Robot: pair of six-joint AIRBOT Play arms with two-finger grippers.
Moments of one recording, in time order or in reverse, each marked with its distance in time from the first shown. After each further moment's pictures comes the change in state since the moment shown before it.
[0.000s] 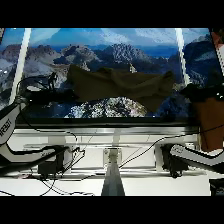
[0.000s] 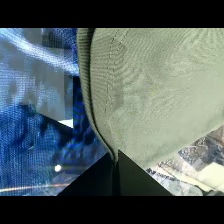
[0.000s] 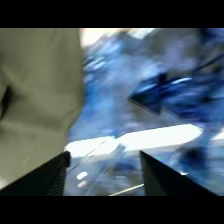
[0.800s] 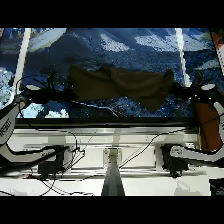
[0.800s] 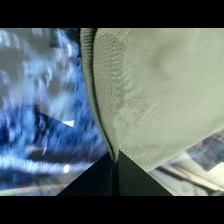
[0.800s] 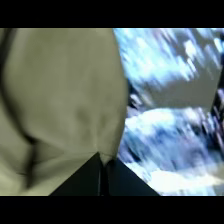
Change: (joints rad) left arm 0.006 0.015 0.049 0.006 -0.035 0.001; right arm 0.152 -0.076 -0.069 0.204 -0.367 -0.015
